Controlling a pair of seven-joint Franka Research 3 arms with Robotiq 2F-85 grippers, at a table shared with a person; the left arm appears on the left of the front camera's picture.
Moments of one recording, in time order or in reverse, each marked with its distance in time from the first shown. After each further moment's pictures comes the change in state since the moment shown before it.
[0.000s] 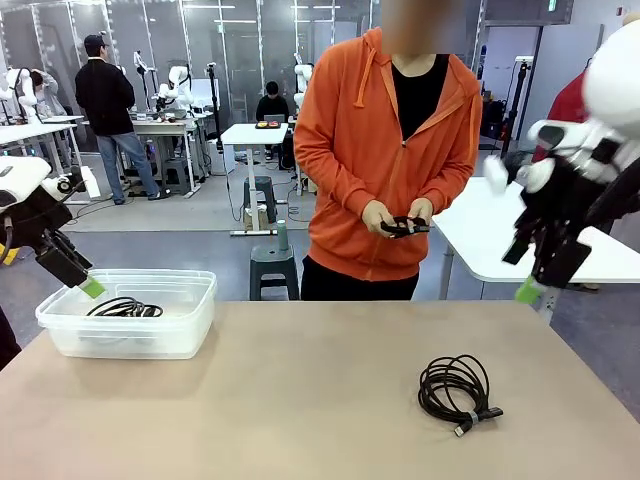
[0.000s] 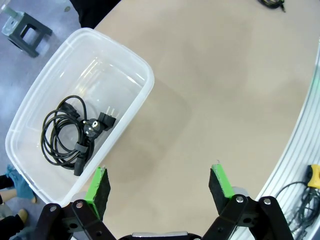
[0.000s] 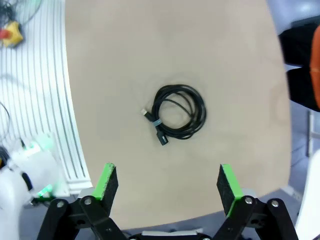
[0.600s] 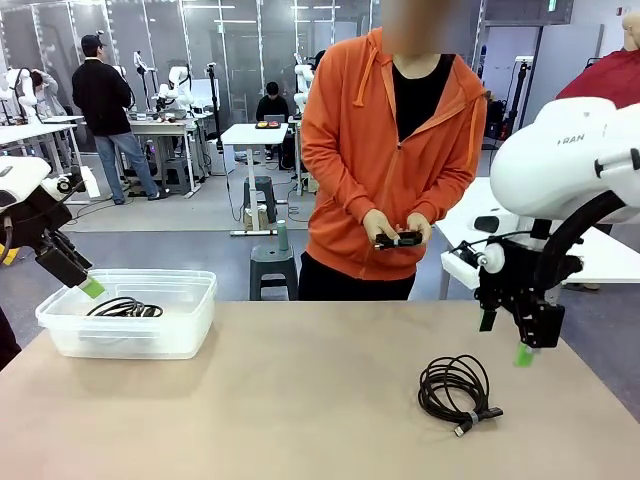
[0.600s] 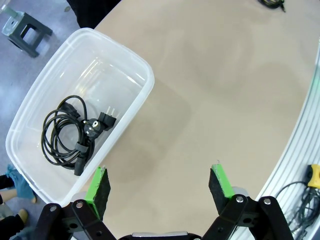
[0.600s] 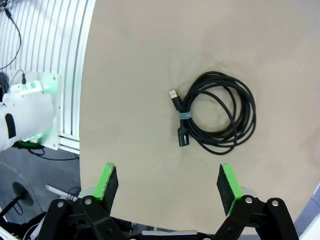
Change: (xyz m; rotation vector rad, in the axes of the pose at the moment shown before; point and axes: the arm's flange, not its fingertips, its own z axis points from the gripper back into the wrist) left arm 0.000 0.000 0.000 0.001 0.000 -0.001; right arm -0.004 -0.018 -0.102 0.235 0.157 0.290
